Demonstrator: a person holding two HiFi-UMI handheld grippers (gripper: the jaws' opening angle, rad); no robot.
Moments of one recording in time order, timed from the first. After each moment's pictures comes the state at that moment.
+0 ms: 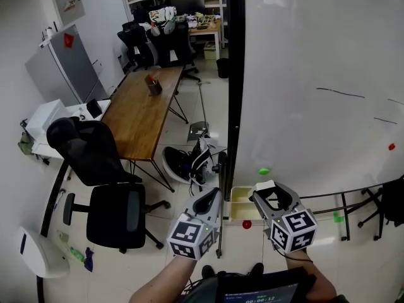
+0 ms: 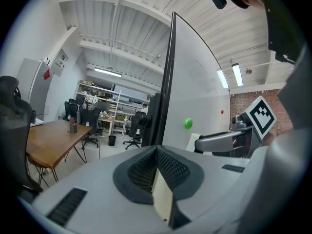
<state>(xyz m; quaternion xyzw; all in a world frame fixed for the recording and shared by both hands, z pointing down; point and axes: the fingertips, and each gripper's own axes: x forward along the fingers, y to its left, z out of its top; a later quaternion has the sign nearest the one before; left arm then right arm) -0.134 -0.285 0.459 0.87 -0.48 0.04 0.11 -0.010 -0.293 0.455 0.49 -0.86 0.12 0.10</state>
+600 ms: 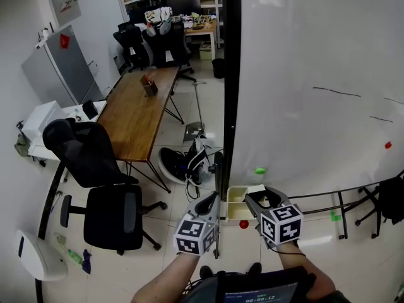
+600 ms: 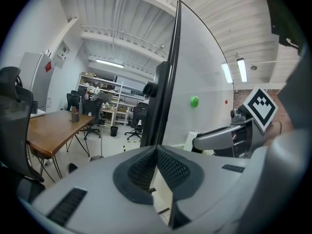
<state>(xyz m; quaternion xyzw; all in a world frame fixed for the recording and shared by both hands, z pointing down) -0.126 -0.293 0.520 0.86 -0.48 0.07 0.15 -0.014 -0.304 0.519 0.48 -0.84 0.19 0.16</state>
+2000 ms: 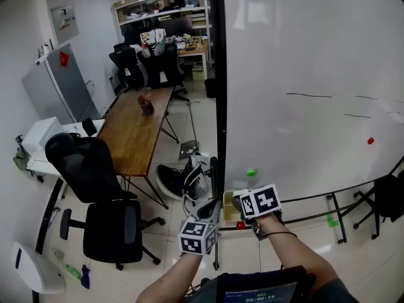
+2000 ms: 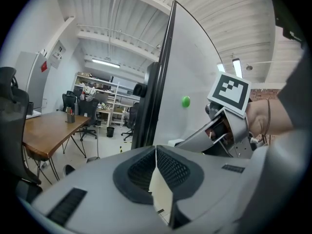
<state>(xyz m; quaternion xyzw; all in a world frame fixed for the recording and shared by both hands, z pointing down) -0.112 -0.262 0.504 0.87 -0.46 0.07 0.15 -0.037 -0.291 0.541 0.45 -0.79 0.30 0.30</state>
